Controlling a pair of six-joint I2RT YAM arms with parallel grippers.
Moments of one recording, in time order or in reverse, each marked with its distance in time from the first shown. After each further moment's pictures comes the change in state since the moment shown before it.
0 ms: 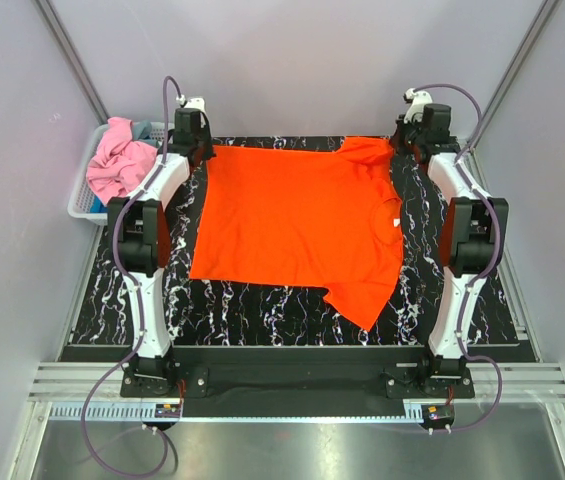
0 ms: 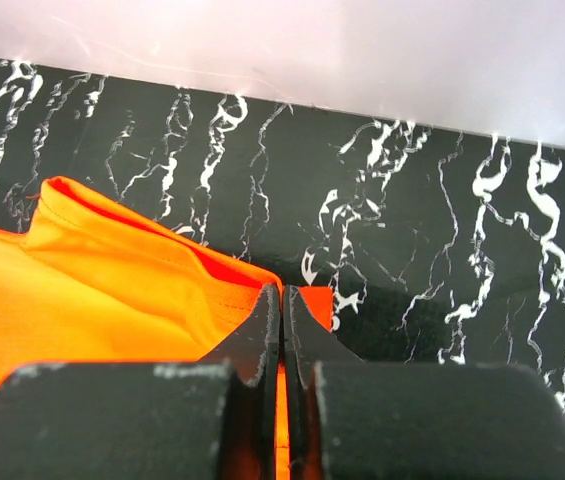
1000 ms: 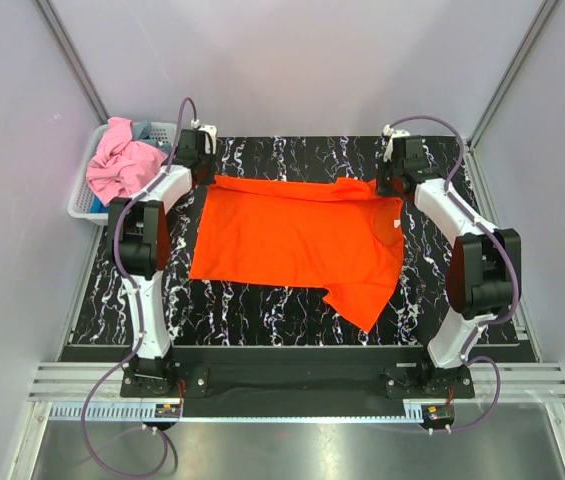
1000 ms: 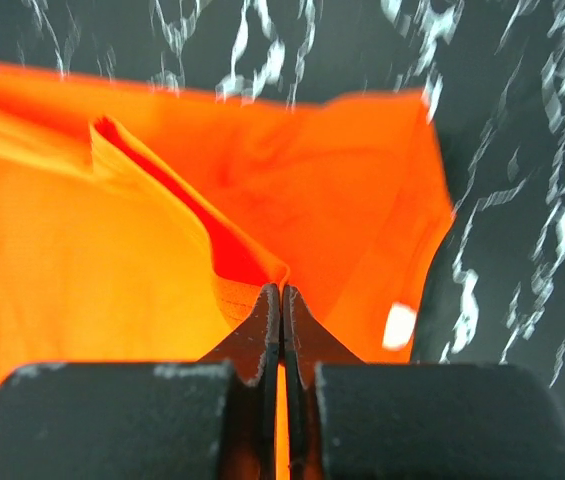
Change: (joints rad) left arm -0.007 -0.022 -0.150 -0.051 0.039 0.187; right arm 0.172 -0.375 -0.396 -0.253 0.272 0.146
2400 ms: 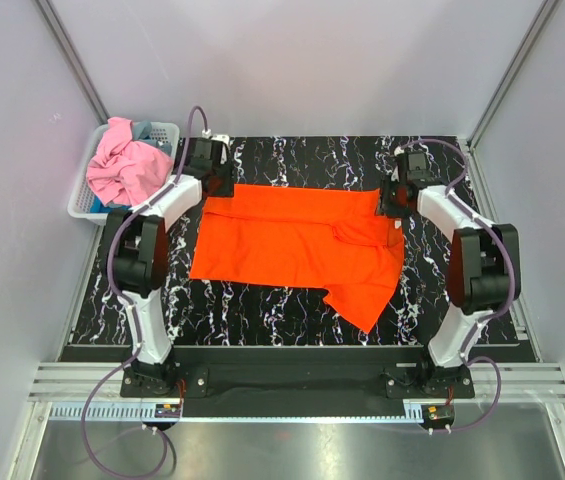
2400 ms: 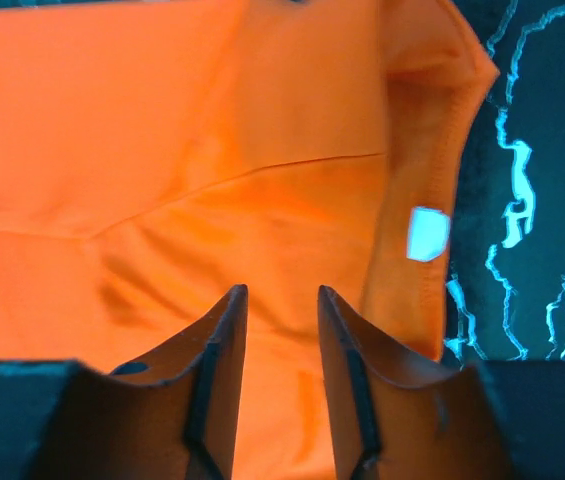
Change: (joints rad) left arm -0.116 -0.204 -0.211 -0.042 -0.029 -0.153; right arm -0.015 -0.007 -0.127 -0.077 0.000 0.167
